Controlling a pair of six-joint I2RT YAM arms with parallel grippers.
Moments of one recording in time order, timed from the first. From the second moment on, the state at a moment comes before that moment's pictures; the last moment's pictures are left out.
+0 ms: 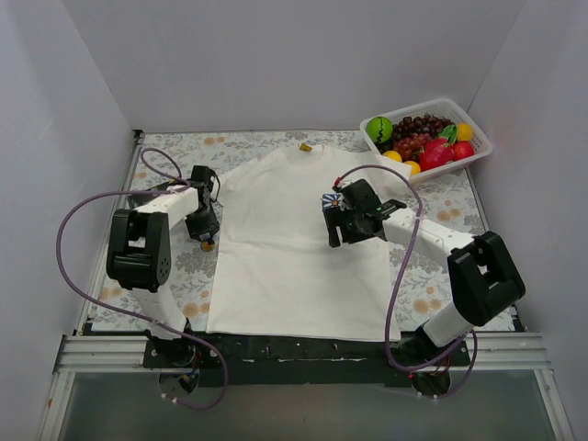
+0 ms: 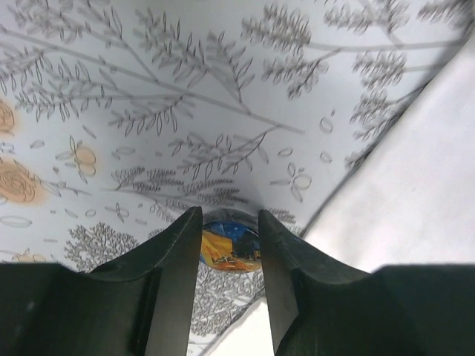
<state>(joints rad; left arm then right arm) -0.14 1.81 1.16 -0.67 -0.26 -0.49 0.59 1.55 0.98 -0.44 -0.02 0.26</state>
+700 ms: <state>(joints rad) -0.02 1.38 1.06 -0.54 -0.02 -0.55 0.74 1.75 1.24 -0.31 -0.16 0.31</state>
